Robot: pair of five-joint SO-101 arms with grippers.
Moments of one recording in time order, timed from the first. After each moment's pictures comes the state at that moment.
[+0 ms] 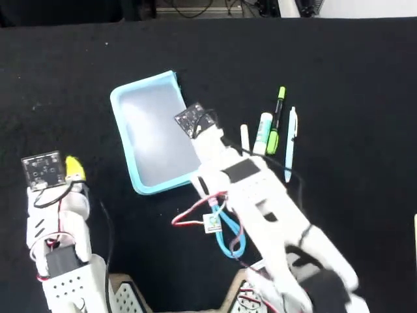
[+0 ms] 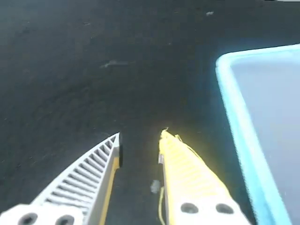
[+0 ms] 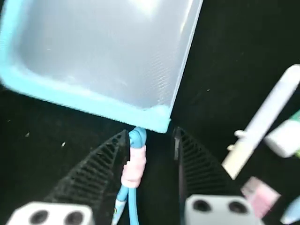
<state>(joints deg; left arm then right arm) -26.0 -103.4 95.3 37.7 -9.0 -25.9 -23.5 51.4 48.0 9.8</state>
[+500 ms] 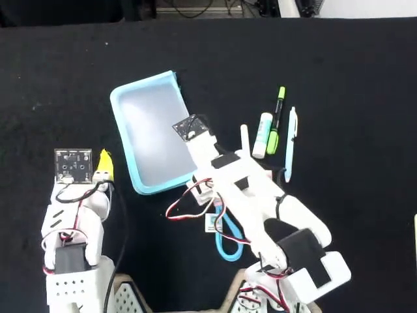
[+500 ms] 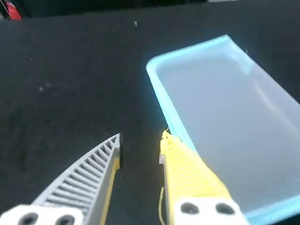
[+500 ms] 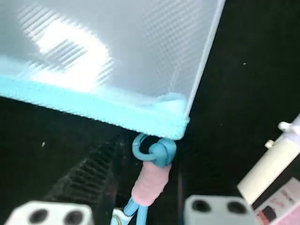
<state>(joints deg) -11.9 -102.4 92.5 39.5 -9.0 -26.3 -4.5 47.6 45.6 6.7</state>
